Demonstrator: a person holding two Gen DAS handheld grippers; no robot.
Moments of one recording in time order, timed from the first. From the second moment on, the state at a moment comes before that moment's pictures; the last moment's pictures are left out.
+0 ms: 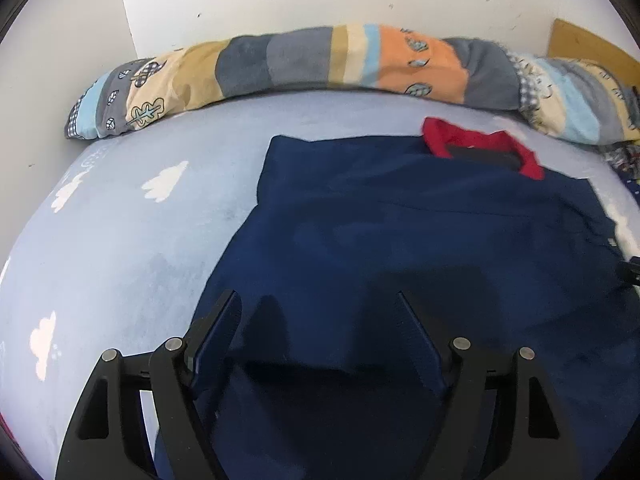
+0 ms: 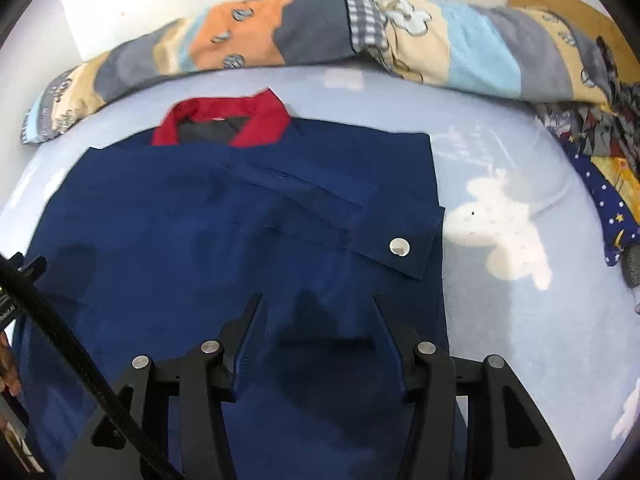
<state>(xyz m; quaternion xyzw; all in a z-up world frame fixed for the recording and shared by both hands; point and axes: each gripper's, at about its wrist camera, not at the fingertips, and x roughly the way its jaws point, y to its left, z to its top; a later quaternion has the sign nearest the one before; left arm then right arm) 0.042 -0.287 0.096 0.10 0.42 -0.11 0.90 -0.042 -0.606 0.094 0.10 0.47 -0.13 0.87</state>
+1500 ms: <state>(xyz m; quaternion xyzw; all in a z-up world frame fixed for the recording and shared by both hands) -0.155 -0.149 0.091 0.04 0.49 -0.12 0.86 -0.315 -0.524 0.081 0.15 0.45 -0.07 0.88</state>
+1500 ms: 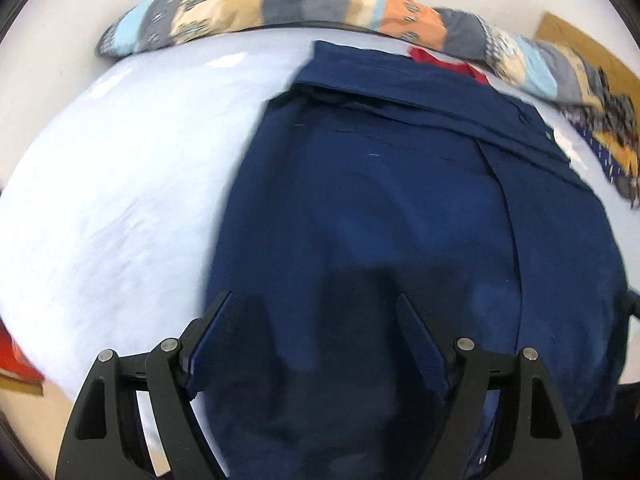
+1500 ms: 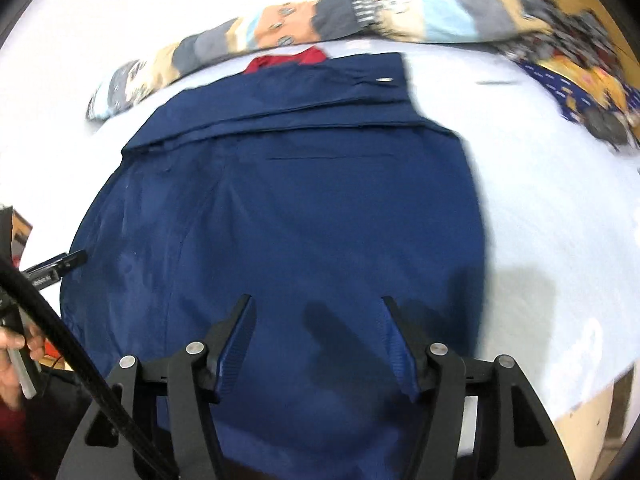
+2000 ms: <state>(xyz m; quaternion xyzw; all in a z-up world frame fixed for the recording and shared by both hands) -0.170 -0.066 0.057 -0.07 0.59 -0.10 0.80 -0.398 -0.583 0.043 0.35 0.43 -0.16 0.82</state>
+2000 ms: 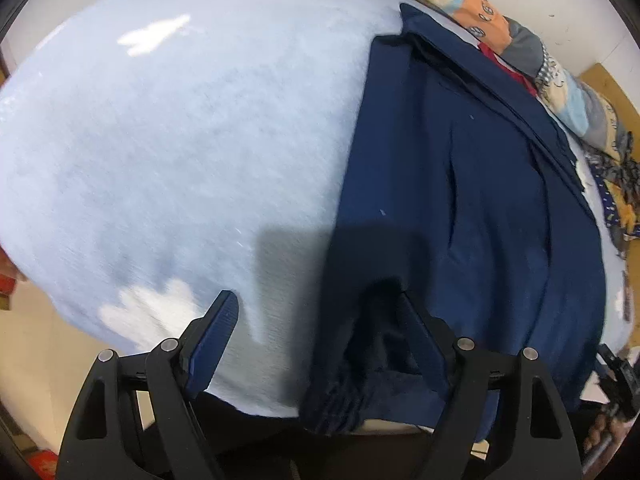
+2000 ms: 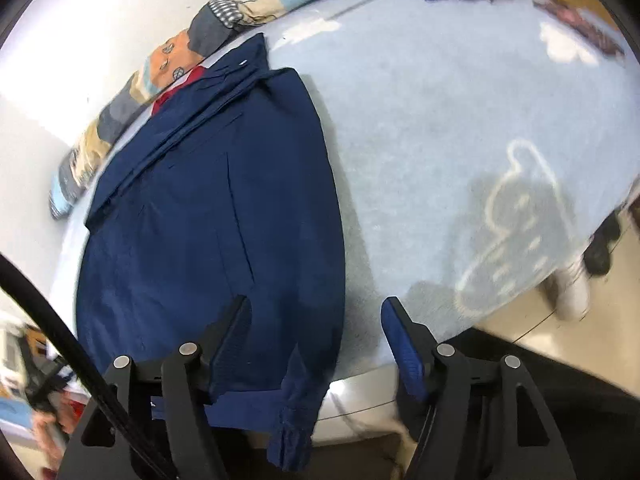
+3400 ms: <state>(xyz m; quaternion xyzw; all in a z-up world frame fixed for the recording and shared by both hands) -0.199 -0.122 0.037 0.03 0.59 -0.13 0.80 -0.382 -0.516 0.014 0.32 0.50 -0.09 0.80</state>
